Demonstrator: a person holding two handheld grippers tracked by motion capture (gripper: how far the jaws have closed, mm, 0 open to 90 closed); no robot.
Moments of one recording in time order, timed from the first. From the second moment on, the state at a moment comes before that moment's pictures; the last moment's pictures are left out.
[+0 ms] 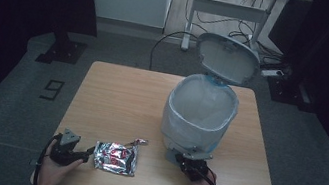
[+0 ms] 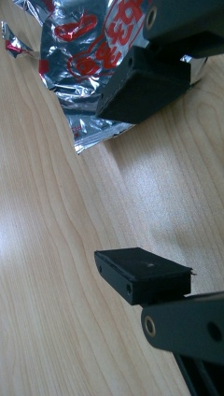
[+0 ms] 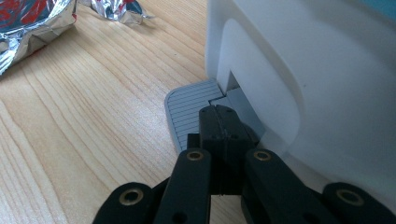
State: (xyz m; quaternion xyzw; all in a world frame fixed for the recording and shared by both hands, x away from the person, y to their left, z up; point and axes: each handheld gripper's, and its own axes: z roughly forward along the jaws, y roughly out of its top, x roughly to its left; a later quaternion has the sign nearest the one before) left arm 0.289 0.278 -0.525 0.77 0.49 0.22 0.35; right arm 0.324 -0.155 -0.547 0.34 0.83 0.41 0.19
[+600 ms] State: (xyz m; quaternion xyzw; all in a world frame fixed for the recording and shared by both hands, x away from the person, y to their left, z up) left arm 0.289 0.274 -0.520 0.76 0.49 0.21 0.36; right arm 0.324 -0.155 -0.547 0.34 0.82 0.41 0.19
